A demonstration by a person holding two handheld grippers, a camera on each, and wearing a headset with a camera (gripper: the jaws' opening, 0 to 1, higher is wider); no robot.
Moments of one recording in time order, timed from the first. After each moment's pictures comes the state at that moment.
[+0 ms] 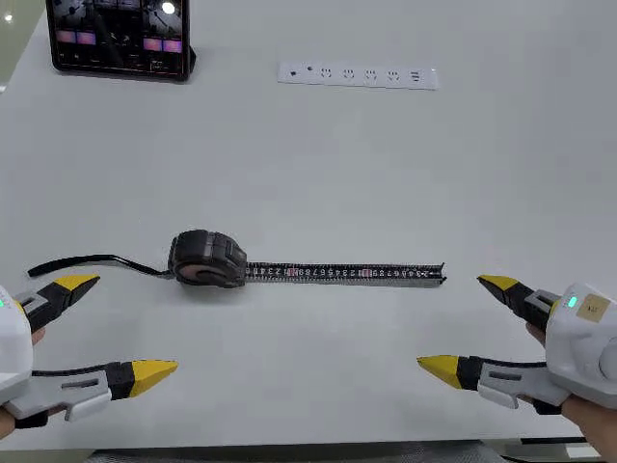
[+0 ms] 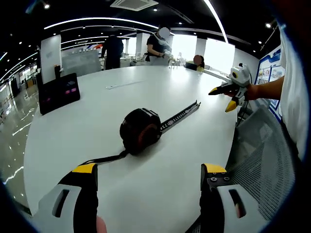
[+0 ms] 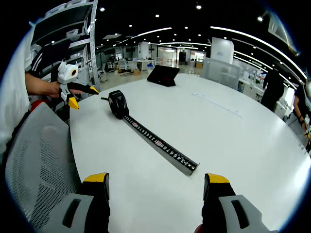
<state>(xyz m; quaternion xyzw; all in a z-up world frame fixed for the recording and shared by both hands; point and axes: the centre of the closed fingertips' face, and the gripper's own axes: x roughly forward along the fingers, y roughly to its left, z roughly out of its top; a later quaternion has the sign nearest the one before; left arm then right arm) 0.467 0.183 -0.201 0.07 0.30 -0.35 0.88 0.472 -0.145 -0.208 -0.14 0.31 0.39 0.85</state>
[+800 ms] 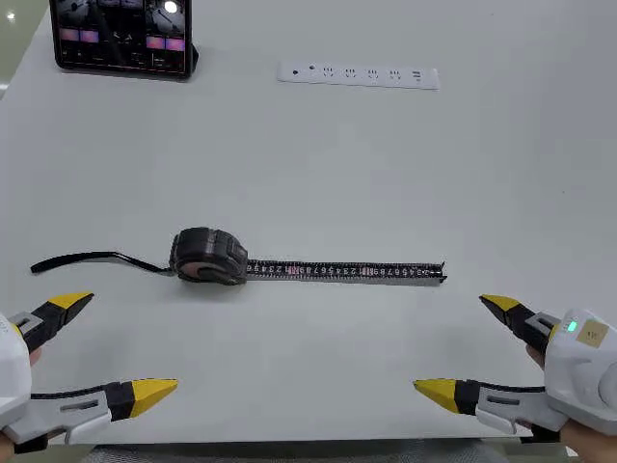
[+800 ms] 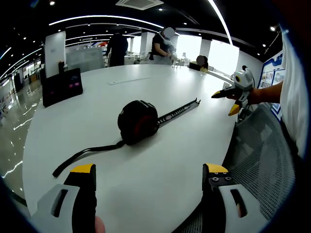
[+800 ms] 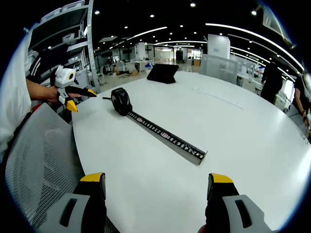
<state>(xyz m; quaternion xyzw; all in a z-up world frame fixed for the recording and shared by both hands) 0.450 0.185 -0.207 0.06 0.31 -0.34 0.89 0.455 -0.143 -0.218 -0.12 0.32 0.39 0.86</state>
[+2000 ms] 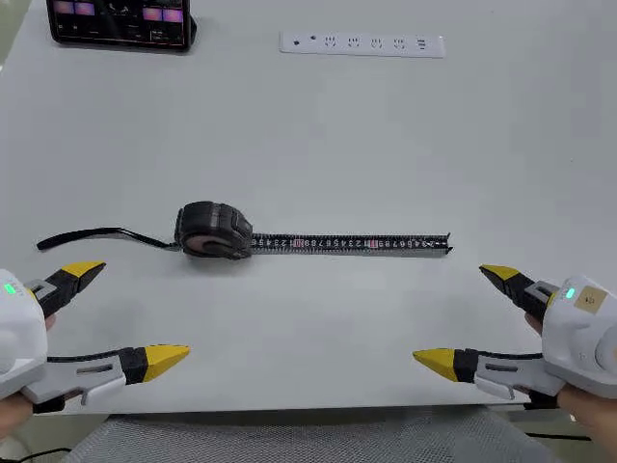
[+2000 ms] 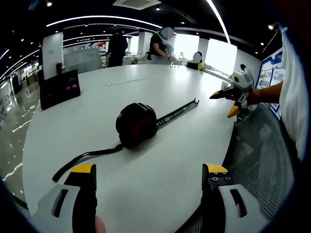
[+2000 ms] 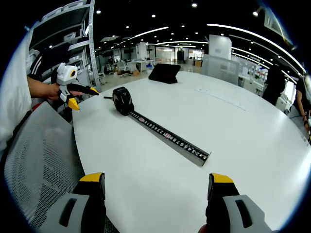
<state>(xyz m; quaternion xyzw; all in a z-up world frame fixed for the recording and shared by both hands) 0.455 0.180 -0.204 0.07 0.31 -0.35 0.88 0.453 -0.138 -0.221 -0.12 0.32 0.39 0.85</state>
